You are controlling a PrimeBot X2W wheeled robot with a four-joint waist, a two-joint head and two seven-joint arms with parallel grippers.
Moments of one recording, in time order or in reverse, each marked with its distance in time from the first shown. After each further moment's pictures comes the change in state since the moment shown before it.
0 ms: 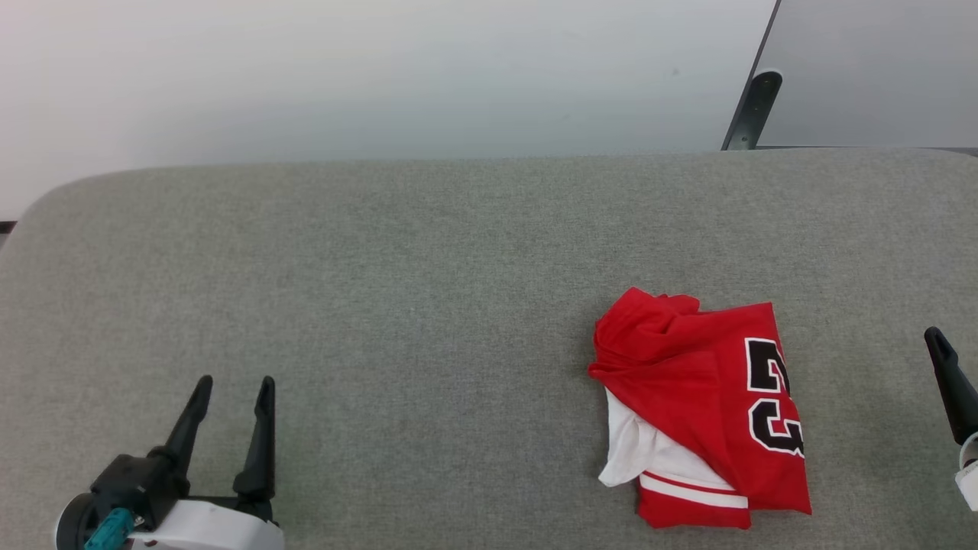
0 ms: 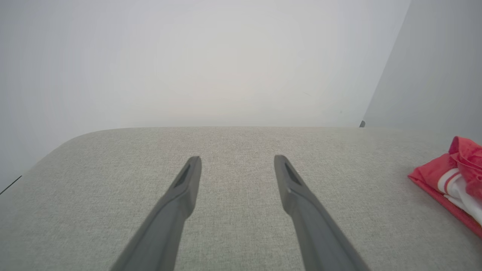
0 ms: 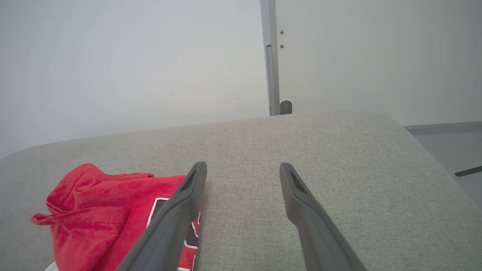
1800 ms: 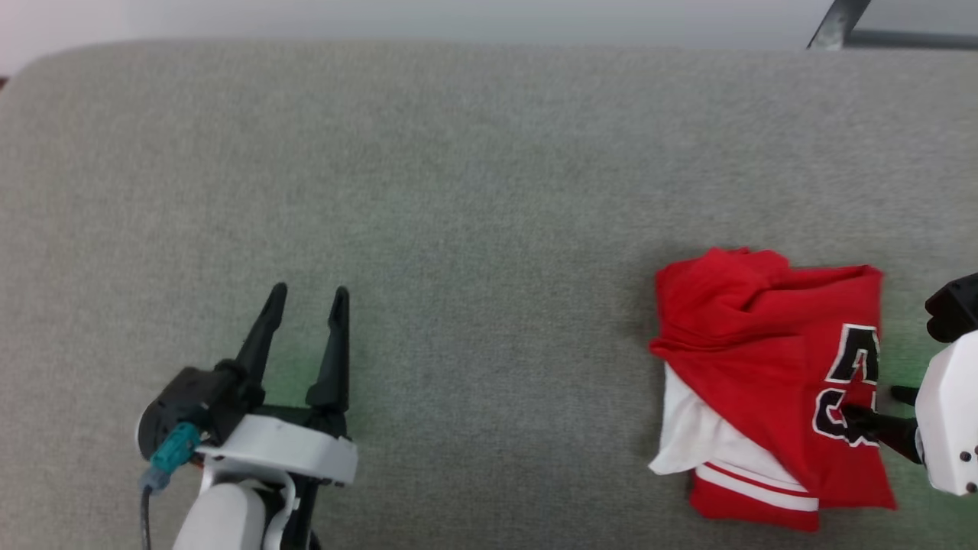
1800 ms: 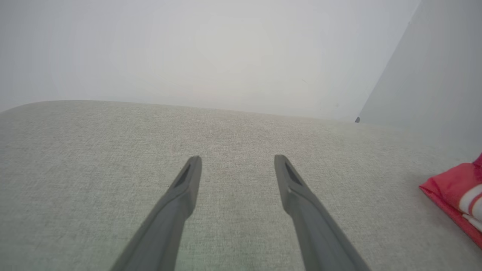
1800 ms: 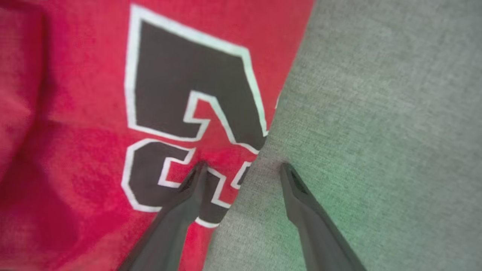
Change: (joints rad) left arm -0.195 -0.095 -0.088 0.030 -0.001 -0.006 0.002; right arm -0.220 -0.170 0.254 -0.087 0.090 0.000 0.907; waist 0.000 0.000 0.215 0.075
